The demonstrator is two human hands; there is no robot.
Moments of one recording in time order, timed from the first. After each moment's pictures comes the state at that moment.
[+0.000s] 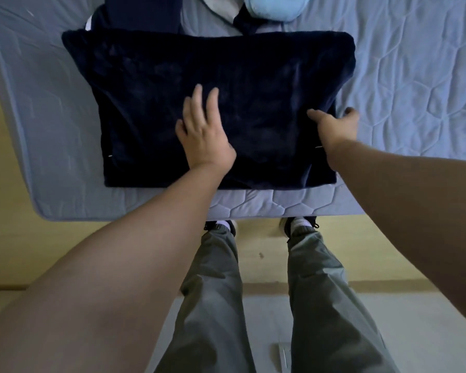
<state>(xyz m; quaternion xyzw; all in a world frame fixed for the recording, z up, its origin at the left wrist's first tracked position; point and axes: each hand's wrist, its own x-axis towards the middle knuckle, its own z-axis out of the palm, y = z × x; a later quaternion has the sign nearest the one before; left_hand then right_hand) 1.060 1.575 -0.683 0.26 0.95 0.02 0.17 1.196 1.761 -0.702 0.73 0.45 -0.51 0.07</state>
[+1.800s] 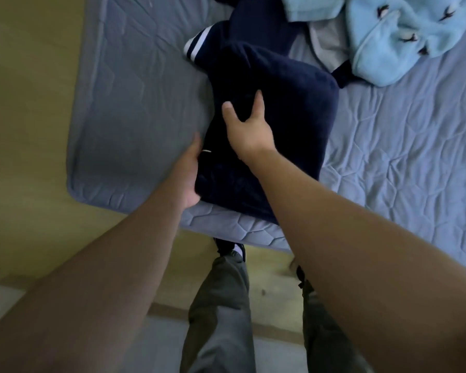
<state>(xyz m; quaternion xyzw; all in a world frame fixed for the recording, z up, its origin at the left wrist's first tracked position) 0.949 1.395 -0.691 -0.27 0.51 0.61 0.55 0.967 1.541 -0.647 0.46 0.66 -0.58 0.14</state>
